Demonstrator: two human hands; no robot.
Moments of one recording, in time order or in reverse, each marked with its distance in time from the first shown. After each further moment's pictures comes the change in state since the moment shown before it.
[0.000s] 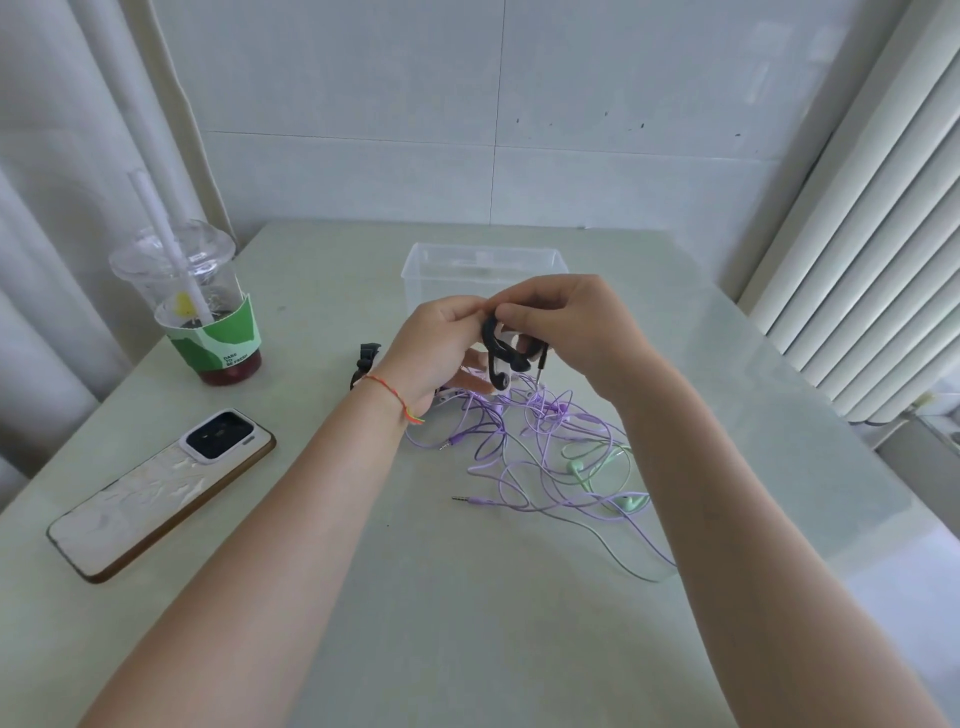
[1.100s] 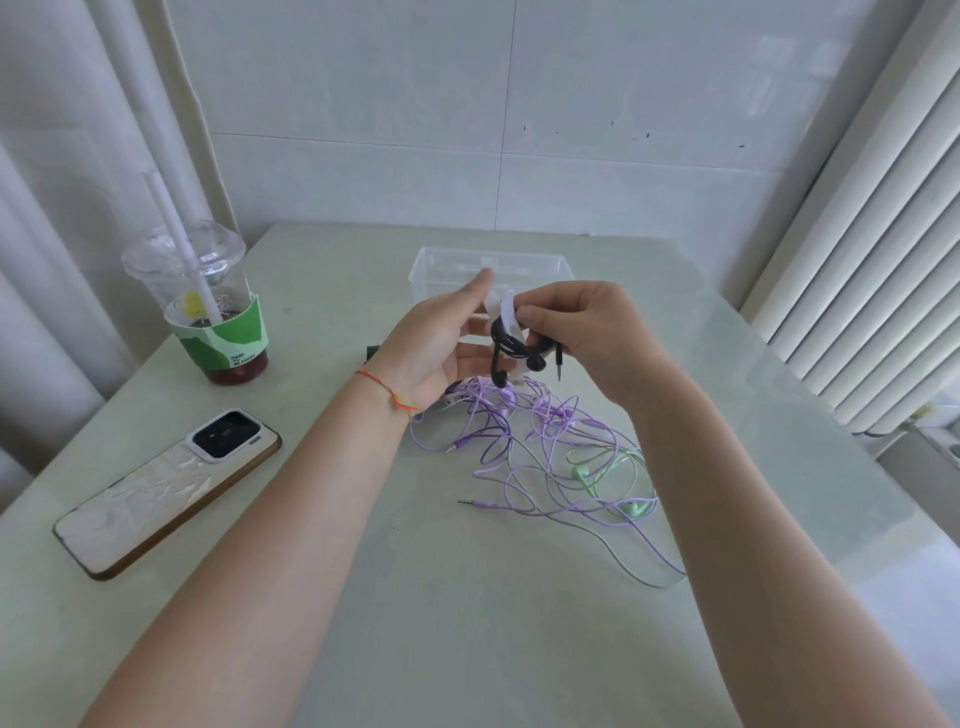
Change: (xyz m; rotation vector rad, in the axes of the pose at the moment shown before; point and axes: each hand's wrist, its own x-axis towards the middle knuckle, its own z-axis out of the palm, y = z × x) left_hand -0.001 0.013 -0.006 -0.242 -0.078 -0.056; right_hand 0.003 0.008 -0.004 0.114 0.004 0.012
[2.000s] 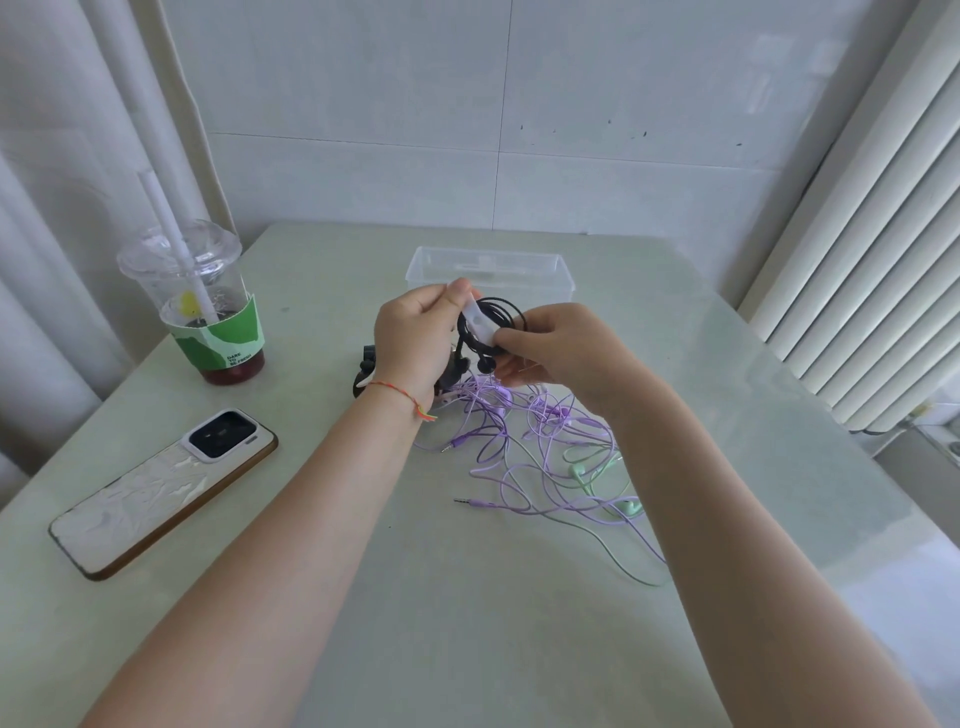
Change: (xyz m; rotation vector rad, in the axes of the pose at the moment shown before) left_hand 0.013 -0.022 -0.002 0.190 0.489 0.268; right_hand 0.001 0.009 0.014 -0.040 -0.100 0.213
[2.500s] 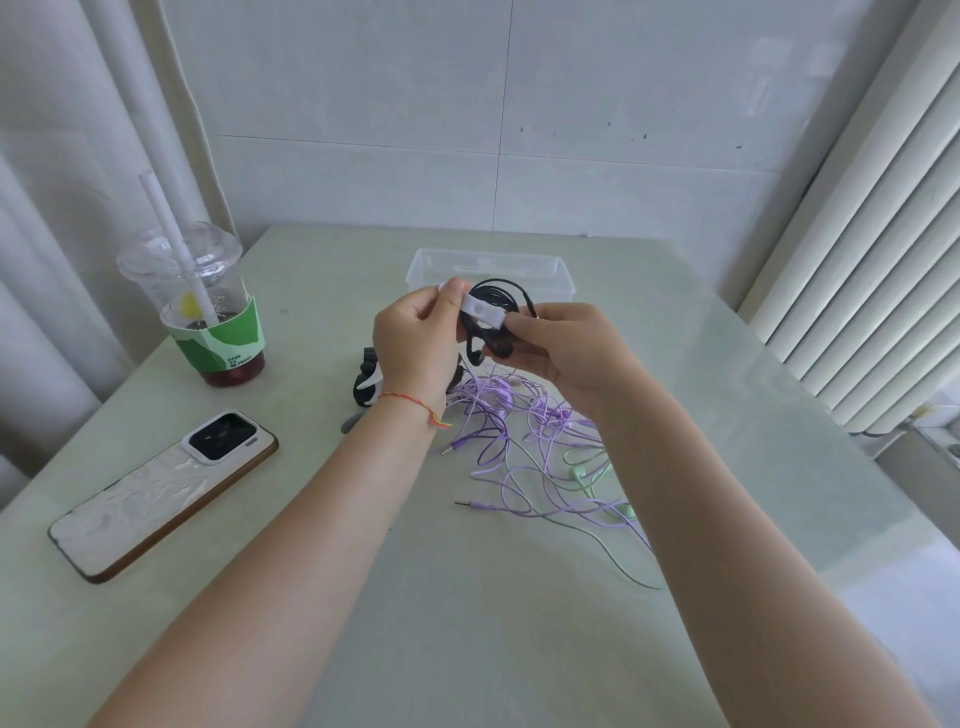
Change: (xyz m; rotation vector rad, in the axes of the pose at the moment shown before) left_hand 0.001 -0.007 0.009 -0.070 0.189 0.055; right_hand 0.000 0.000 0.004 0.449 0.075 0.010
